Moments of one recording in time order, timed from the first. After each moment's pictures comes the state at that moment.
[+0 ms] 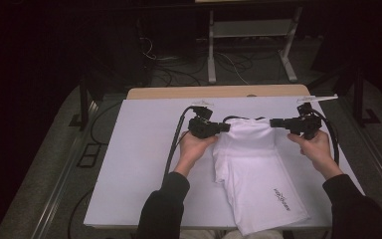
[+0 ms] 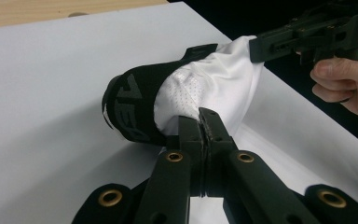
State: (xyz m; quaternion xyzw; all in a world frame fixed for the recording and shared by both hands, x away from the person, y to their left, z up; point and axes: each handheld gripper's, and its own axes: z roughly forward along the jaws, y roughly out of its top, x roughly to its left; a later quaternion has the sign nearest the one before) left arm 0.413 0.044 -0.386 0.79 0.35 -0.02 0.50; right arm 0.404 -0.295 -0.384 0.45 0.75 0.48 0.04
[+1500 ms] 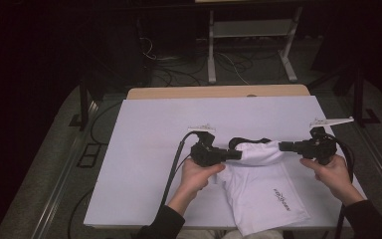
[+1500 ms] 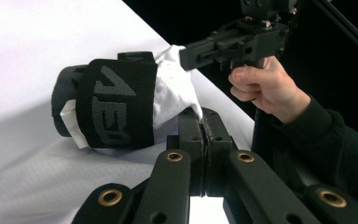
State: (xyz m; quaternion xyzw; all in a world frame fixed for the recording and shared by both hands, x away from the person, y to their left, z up) left arm 0.330 0.041 -0.396 0.75 0.32 -0.15 0.55; right arm 0.335 -0.310 -0.395 0.43 0.77 0.47 0.02
